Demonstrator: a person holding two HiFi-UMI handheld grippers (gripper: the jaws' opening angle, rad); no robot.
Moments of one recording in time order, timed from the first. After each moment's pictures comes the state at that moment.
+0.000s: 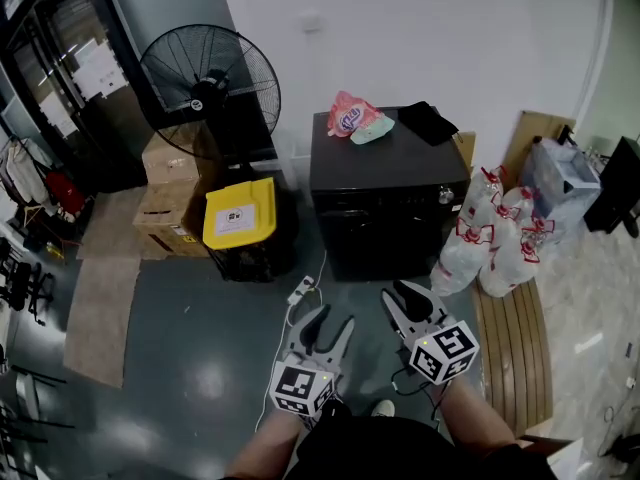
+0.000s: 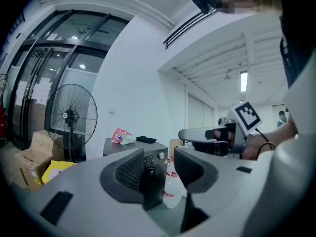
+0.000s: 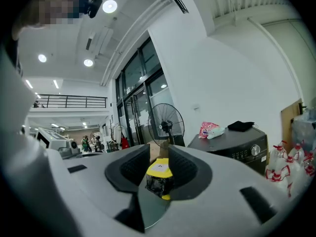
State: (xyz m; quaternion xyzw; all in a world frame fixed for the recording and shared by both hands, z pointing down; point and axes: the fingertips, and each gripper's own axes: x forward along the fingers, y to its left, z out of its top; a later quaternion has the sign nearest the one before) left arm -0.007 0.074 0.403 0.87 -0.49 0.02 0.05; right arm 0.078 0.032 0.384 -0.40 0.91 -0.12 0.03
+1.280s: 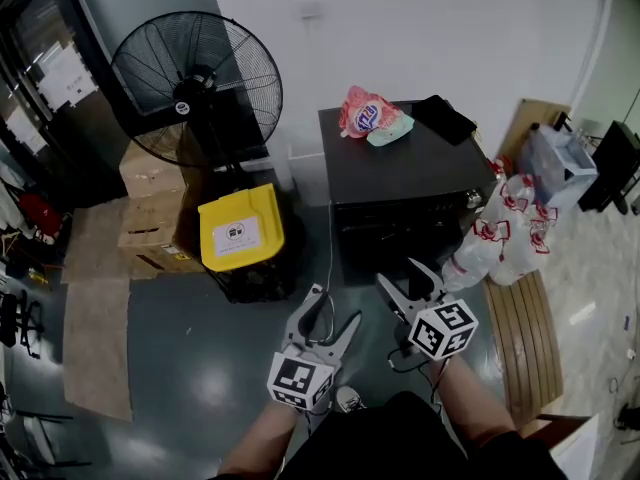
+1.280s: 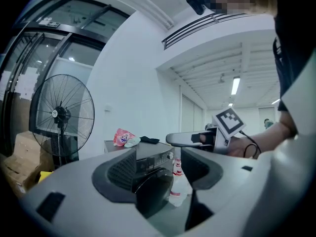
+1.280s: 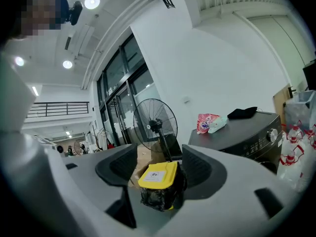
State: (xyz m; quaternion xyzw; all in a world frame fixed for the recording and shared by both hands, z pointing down) left arm -0.138 -0.059 0.411 0.91 -0.42 0.02 0.05; right arm -0.048 -0.124 0.416 -0.46 0.87 -0.18 0.04
